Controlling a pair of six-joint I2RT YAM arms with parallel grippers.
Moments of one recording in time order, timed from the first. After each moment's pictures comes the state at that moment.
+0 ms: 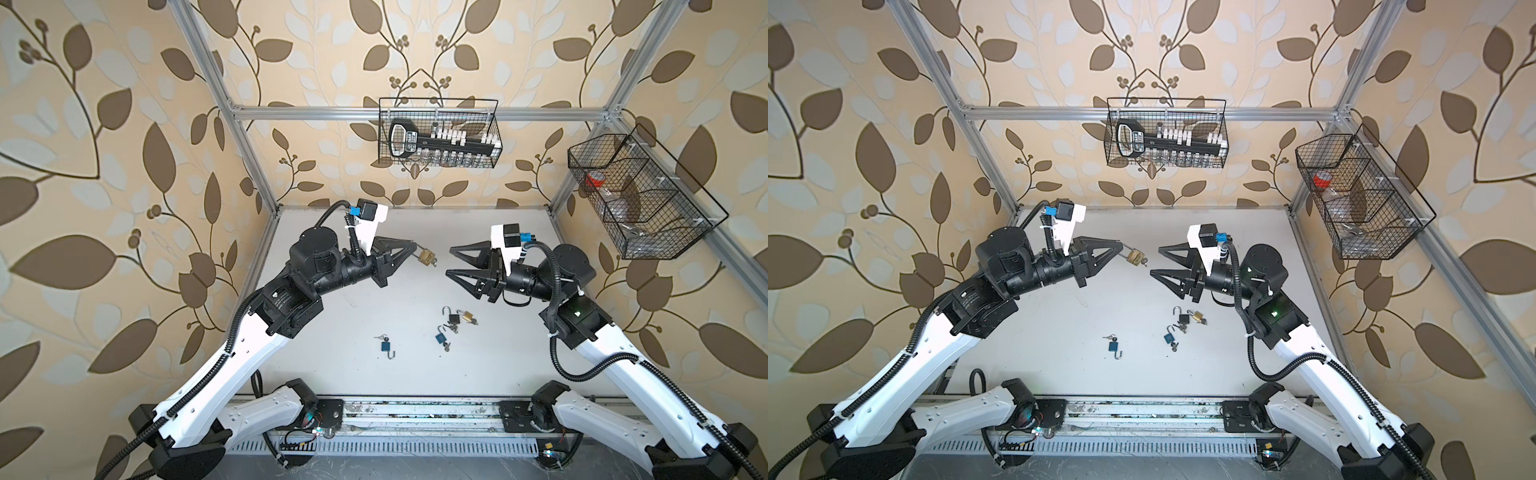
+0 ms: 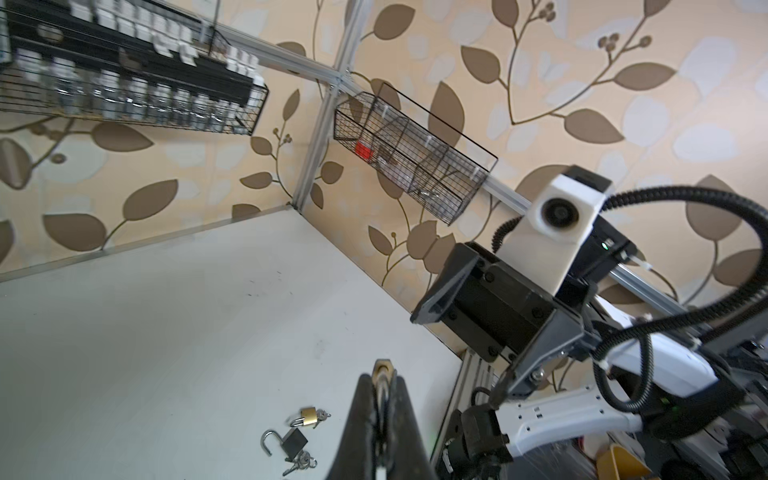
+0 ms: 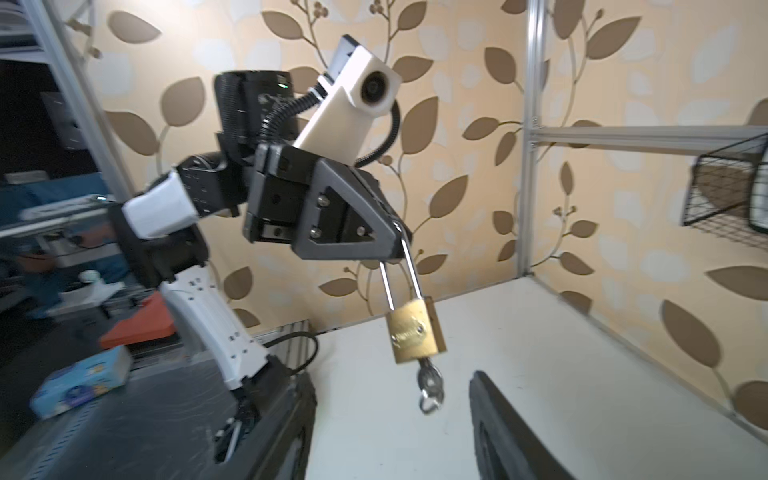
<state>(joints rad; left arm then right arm) -0.66 1.01 1.28 -0.33 0.34 -0.45 0.51 0.94 0.95 0.10 -0.67 0.16</state>
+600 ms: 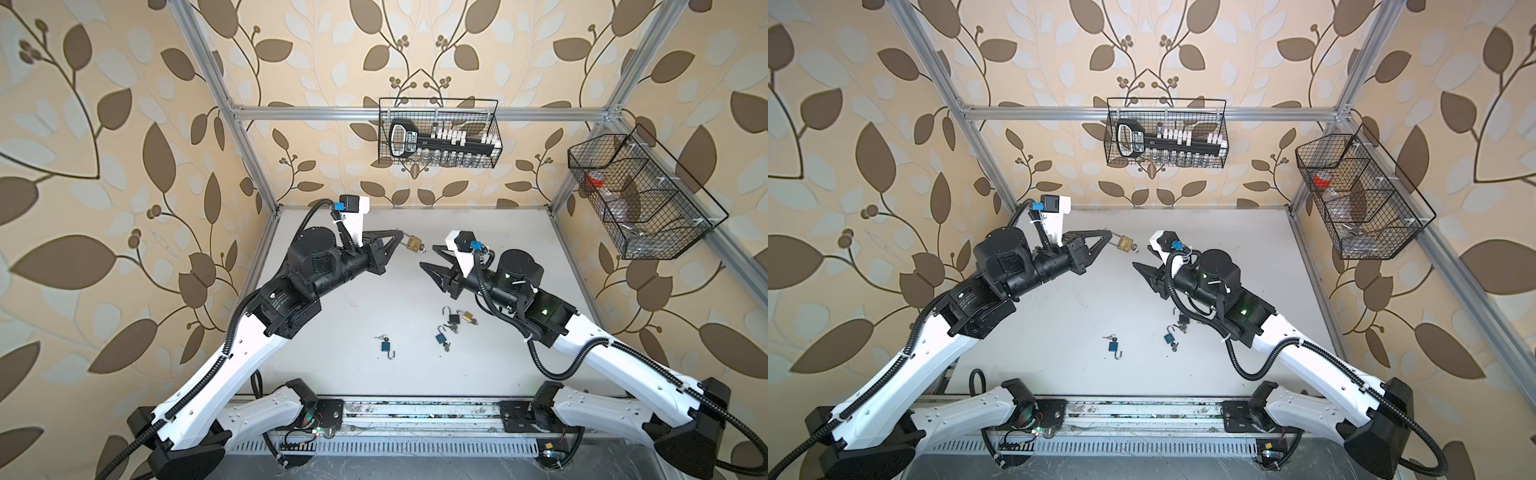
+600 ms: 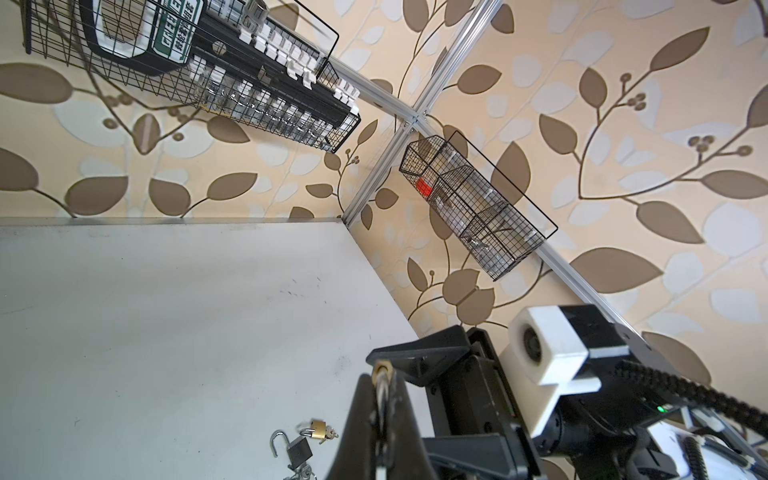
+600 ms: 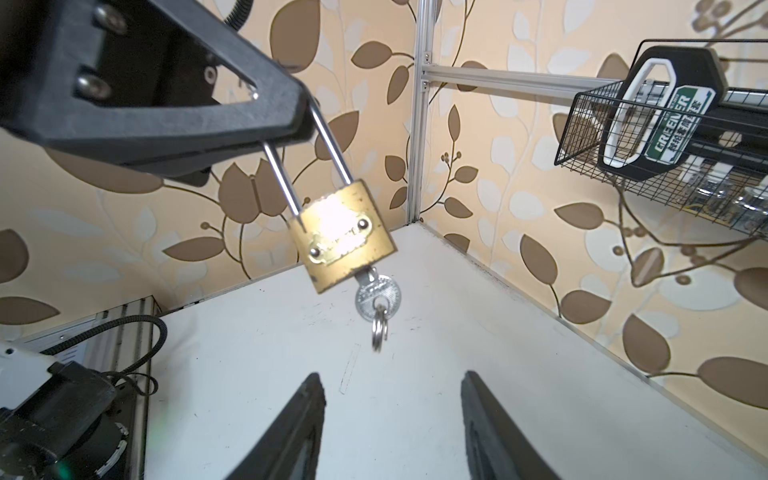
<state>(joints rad) -0.66 1.01 1.28 -0.34 0.17 -0.60 0.76 1.10 0.98 0.03 -0.10 -0.05</state>
